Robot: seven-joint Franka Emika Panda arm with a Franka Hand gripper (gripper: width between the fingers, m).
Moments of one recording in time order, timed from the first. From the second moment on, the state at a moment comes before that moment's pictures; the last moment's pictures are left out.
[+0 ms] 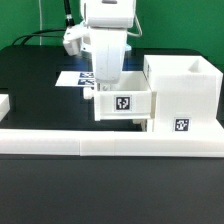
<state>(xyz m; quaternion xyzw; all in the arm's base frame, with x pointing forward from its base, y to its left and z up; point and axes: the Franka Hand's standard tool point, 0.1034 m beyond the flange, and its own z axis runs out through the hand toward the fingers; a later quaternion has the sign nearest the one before) 0.545 -0.016 0.056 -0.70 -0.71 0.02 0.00</state>
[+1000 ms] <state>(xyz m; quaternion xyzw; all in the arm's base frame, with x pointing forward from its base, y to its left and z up) 0.547 -0.004 0.054 -0.70 -0.72 0.01 0.00</state>
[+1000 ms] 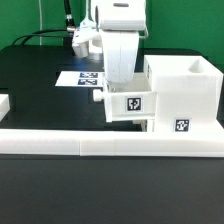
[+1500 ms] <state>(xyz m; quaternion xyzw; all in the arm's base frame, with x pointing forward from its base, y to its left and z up) 0.548 0.004 0.054 -0.69 -0.72 0.01 0.00</state>
